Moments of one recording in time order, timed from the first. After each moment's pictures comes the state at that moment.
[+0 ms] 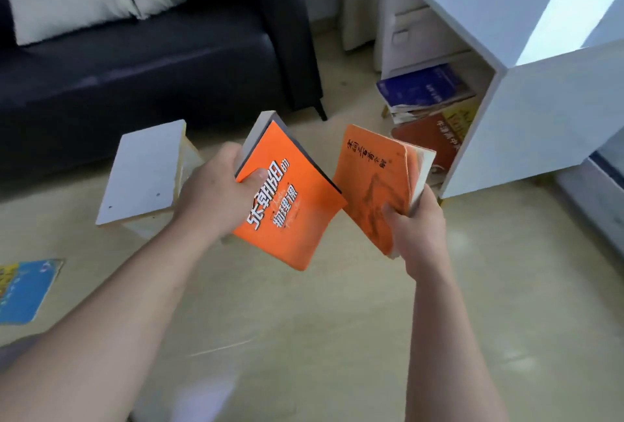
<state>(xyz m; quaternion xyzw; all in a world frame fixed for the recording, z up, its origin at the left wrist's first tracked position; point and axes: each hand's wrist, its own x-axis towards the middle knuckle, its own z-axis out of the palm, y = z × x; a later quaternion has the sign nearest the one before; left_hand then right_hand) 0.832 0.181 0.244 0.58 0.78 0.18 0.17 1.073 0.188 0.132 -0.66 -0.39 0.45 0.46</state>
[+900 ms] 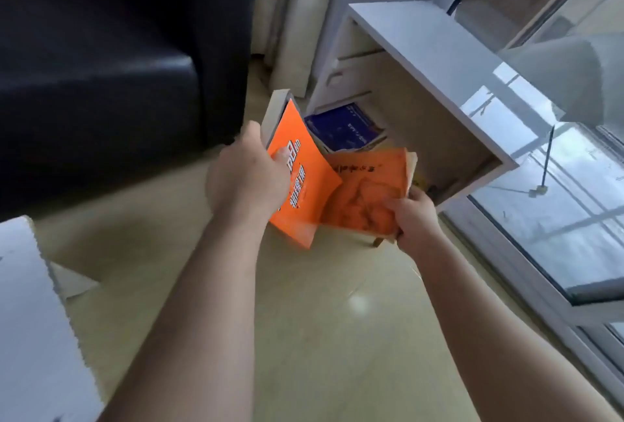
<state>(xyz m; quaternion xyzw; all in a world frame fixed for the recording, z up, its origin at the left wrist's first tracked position) 0.767 0.457 0.207 0.67 0.63 0.24 0.32 0.999 0.371 0.161 -0.79 -0.10 0.34 0.50</state>
